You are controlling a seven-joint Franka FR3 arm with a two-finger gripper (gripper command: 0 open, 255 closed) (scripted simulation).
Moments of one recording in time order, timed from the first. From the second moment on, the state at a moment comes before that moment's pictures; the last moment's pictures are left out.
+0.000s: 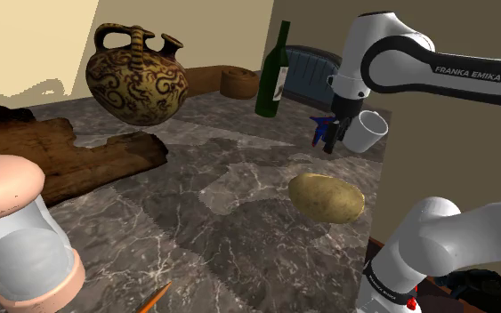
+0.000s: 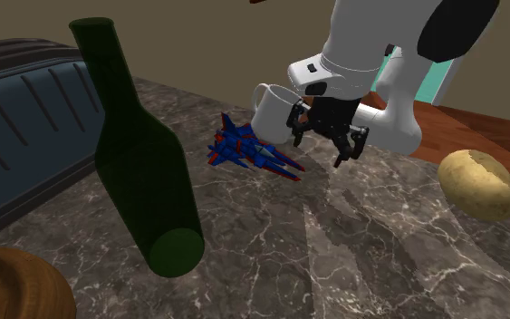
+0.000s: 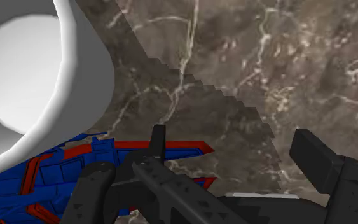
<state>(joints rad) -0.02 -0.74 0.06 -2.38 -0.10 1.58 -0.09</state>
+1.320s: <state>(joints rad) -0.11 -0.15 -0.06 -1.80 -0.28 1.54 -0.30</state>
